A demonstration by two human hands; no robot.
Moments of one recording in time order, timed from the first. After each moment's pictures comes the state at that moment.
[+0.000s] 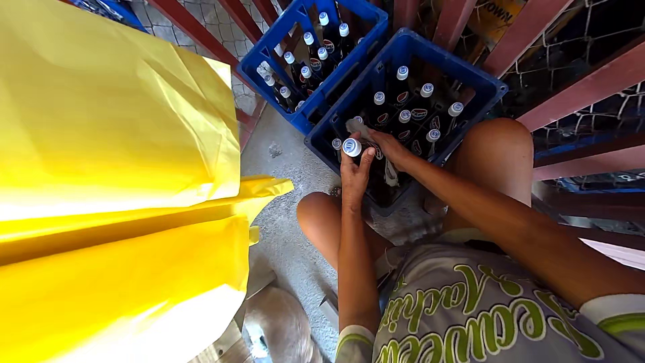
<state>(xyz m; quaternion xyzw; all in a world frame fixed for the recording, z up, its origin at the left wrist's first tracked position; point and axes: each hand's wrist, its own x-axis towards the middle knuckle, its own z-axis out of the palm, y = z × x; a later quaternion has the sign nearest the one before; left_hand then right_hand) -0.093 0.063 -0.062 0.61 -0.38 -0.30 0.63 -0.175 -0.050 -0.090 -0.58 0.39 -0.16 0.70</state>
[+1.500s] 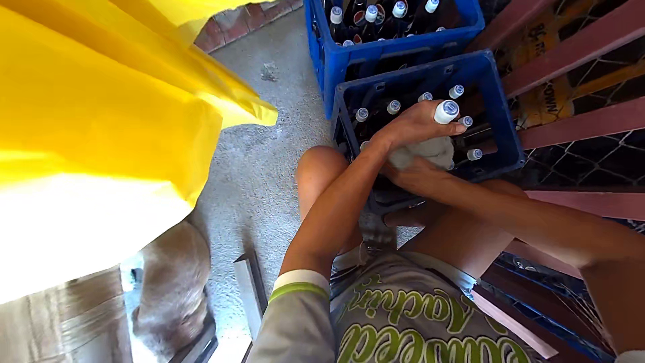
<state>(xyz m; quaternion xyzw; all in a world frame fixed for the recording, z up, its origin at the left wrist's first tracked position) -0.057 -0.014 -0.023 0.56 -0.53 -0.42 0.48 -0.206 -0.043 -0.063 -0.98 -0.09 0.16 0.01</state>
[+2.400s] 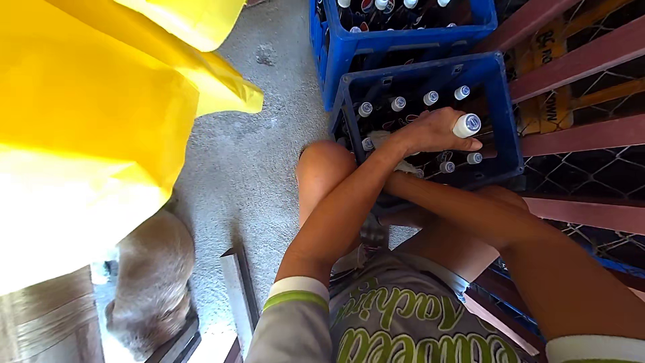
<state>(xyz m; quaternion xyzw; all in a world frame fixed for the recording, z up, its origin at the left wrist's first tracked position) -0.063 -0.015 -0.015 0.56 -0.57 -0.45 0.39 -0.192 -0.008 -0.118 -0.94 0.13 0.20 0.22</state>
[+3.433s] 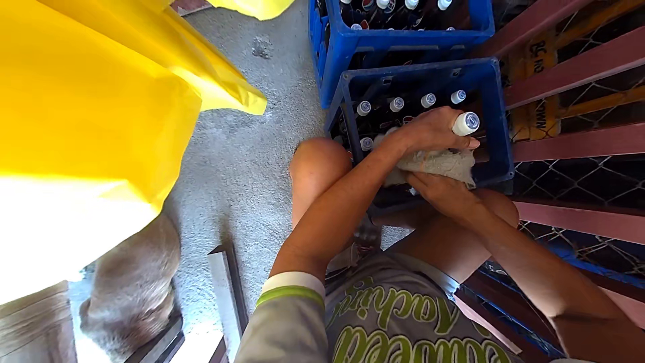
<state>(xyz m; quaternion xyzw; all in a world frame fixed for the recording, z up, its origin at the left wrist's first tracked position) -0.061 -0.018 -0.014 0.57 -0.56 -0.44 0.41 -0.251 -0.052 -0.030 -1.00 -0.07 -0.01 0.03</state>
